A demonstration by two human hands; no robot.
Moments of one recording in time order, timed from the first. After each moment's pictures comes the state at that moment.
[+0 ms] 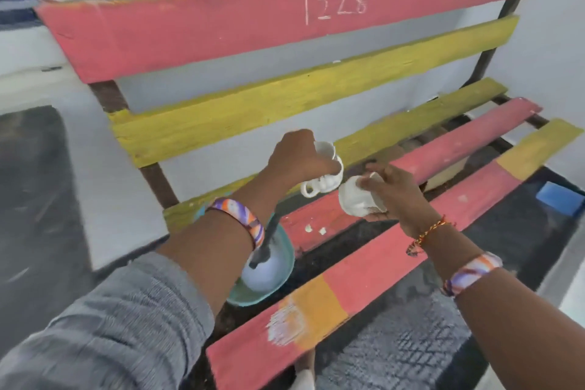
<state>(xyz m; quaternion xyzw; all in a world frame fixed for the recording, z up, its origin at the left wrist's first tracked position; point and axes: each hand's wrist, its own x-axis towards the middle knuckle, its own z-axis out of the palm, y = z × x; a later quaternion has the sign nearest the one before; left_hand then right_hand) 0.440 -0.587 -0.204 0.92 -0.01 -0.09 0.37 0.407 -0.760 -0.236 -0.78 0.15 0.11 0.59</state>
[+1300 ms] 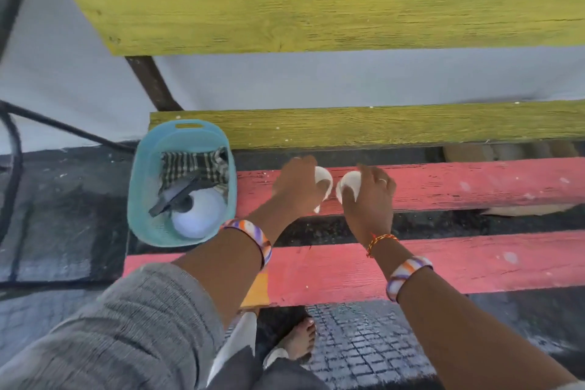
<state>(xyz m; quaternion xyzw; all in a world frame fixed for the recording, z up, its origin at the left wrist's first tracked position) 0.487 -0.714 -0.354 0.91 0.23 -0.14 0.31 0.522 -0.842 -0.389 -0.96 -0.10 0.12 0.24</state>
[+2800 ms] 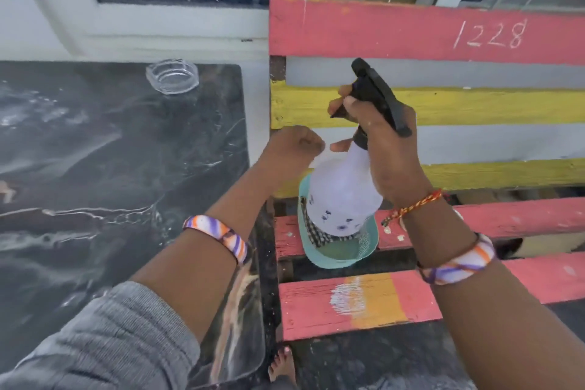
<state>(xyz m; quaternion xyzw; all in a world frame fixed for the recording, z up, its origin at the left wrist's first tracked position) 0.291 -0.435 -0.177 0.82 0.18 0.03 0.54 0.320 -0.558 -0.138 -0.64 -0.22 0.08 0.73</state>
